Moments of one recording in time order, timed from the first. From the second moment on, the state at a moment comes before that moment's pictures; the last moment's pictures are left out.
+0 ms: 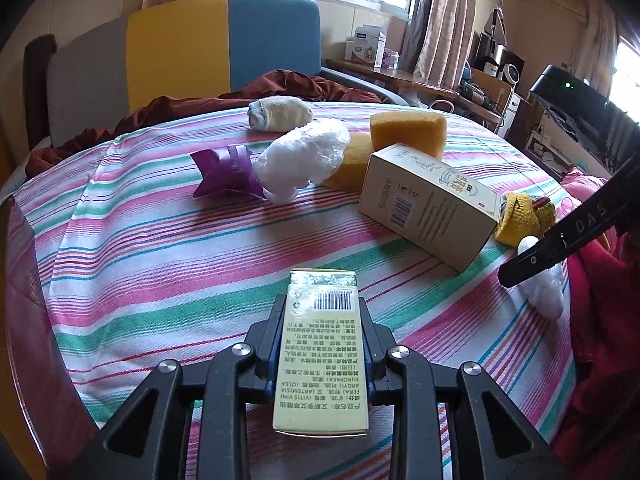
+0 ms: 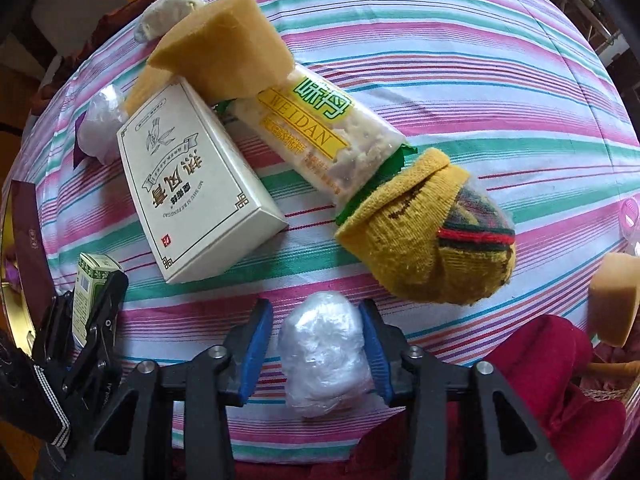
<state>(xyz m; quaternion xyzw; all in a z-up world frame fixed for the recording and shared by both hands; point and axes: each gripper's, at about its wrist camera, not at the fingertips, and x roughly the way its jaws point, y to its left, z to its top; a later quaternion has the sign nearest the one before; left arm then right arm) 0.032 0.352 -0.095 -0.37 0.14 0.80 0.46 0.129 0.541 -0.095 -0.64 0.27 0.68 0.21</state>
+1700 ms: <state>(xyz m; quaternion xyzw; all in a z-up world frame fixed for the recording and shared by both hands) -0.061 0.139 0.009 -0.39 0.04 0.87 0.29 0.117 0.533 -0.079 -0.59 0.25 0.75 0.15</state>
